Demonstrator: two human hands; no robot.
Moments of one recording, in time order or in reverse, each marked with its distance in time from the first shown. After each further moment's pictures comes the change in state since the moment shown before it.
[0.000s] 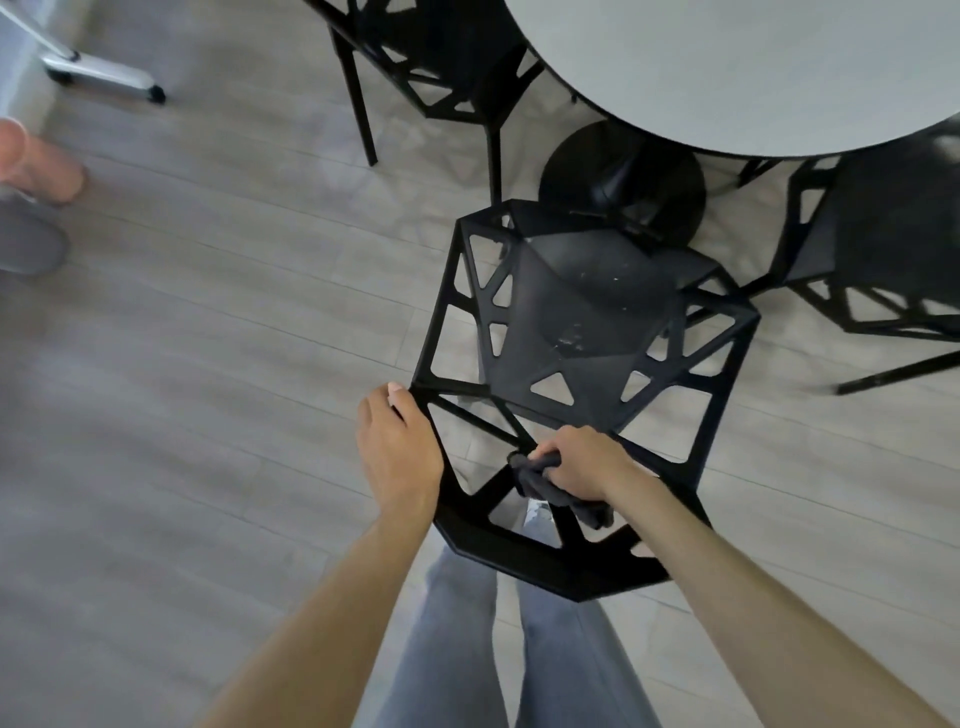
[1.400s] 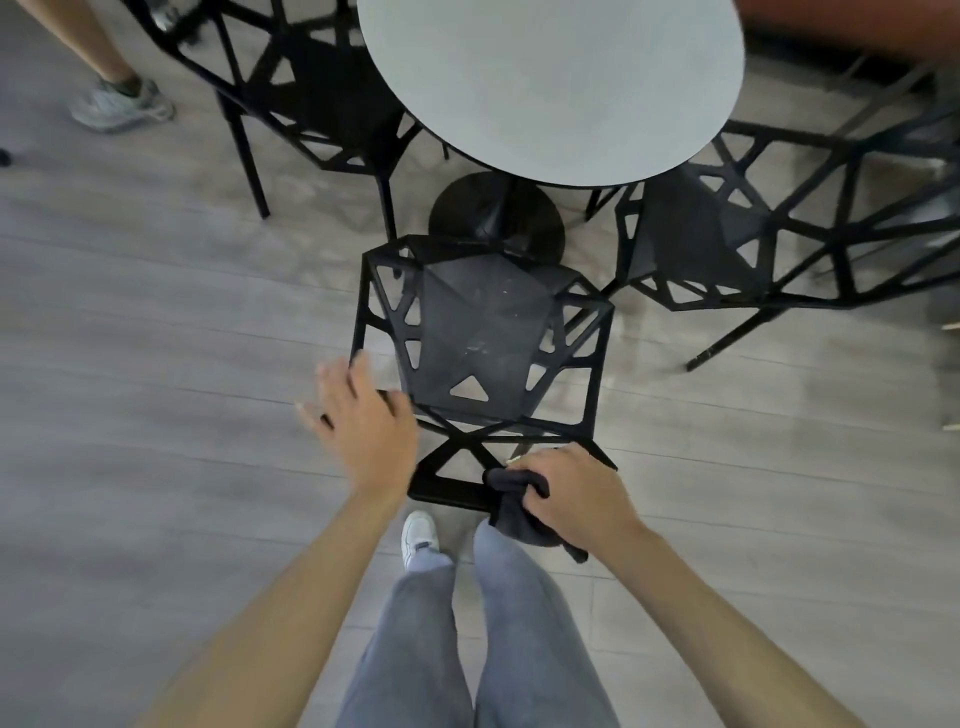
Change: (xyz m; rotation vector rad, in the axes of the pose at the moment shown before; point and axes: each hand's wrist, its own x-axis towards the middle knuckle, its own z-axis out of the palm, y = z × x) left_hand -0.032 0.000 -0.012 0.255 -0.057 0.513; right_hand -0.169 -0.012 0.046 -0.023 0.472 0.134
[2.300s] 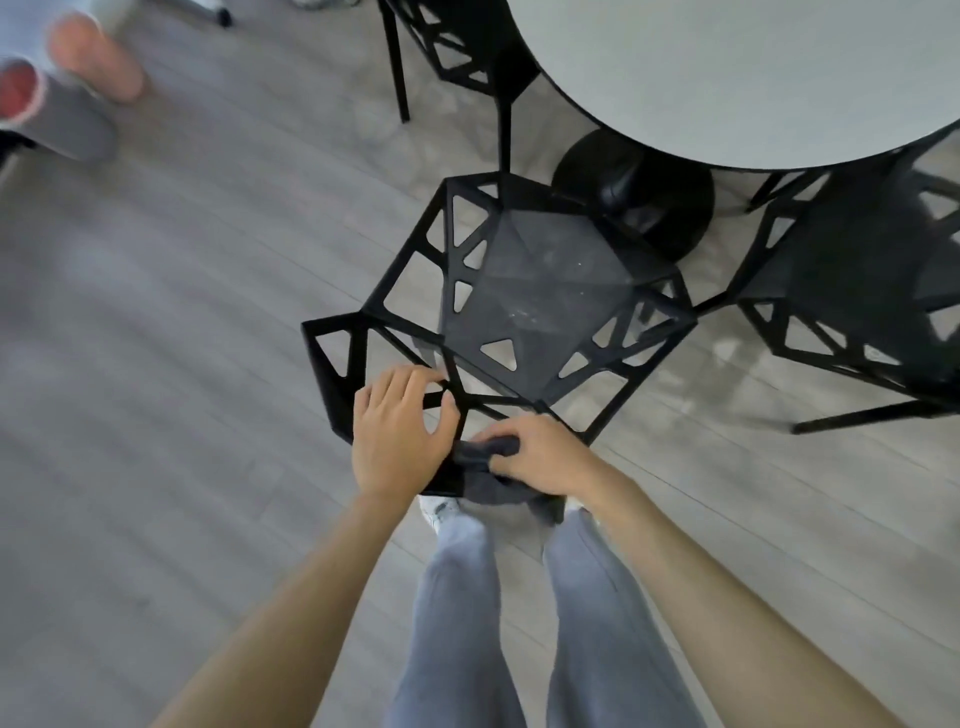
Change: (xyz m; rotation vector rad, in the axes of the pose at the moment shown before) left_hand -0.096 0.078 0.044 0.143 0.161 0.087; right_hand 0.105 0.092 -0.013 0.281 -0.504 -0.447
